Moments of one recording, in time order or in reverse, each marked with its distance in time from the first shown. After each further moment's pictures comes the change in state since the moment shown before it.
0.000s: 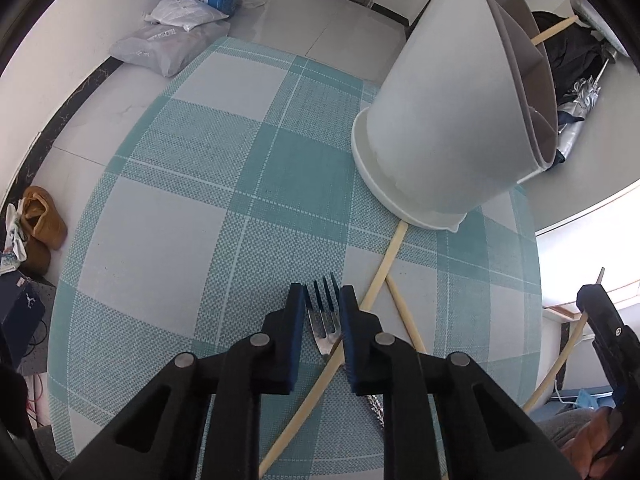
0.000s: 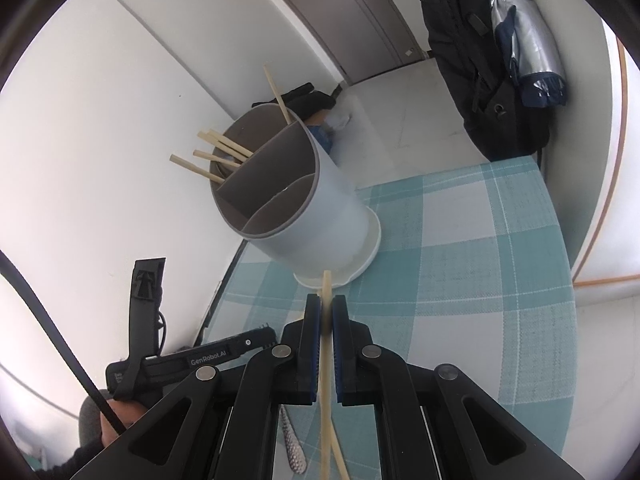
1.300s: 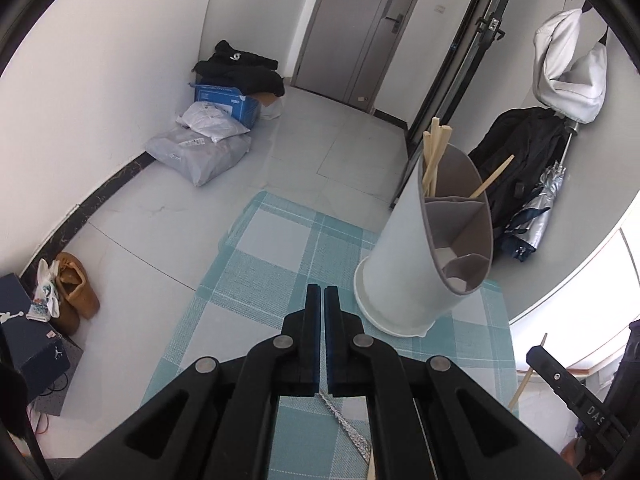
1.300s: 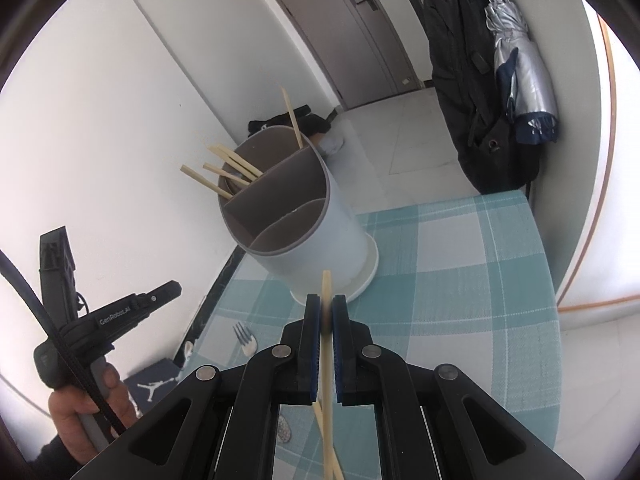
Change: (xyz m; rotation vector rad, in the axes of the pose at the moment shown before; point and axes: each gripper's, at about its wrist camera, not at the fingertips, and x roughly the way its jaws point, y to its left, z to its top) left arm -0.091 0.002 0.006 0.010 -0.409 0.021; right arm -0.012 0.022 -0.003 -0.072 -0.108 -0.074
